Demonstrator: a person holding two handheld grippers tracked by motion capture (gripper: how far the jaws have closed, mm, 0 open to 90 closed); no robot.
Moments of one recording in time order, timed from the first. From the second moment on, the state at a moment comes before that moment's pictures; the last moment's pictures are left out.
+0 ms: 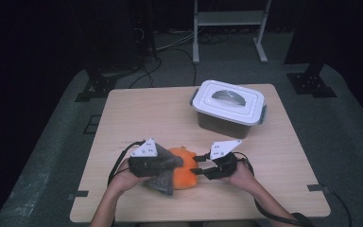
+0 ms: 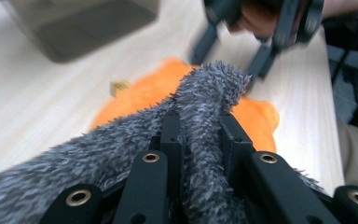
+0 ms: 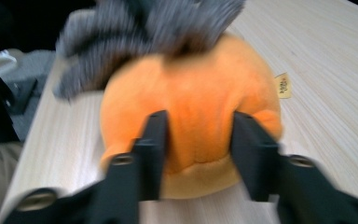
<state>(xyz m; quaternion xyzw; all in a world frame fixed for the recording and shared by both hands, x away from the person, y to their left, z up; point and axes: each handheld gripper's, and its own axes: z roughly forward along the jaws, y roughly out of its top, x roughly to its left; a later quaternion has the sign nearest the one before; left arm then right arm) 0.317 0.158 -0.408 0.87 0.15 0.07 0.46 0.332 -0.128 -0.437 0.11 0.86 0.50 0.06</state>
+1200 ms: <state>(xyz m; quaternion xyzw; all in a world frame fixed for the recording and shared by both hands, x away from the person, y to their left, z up) 0.320 0.146 -0.408 0.87 0.12 0.00 0.47 0.338 -0.142 -0.414 0.12 0.86 0.50 0.03</state>
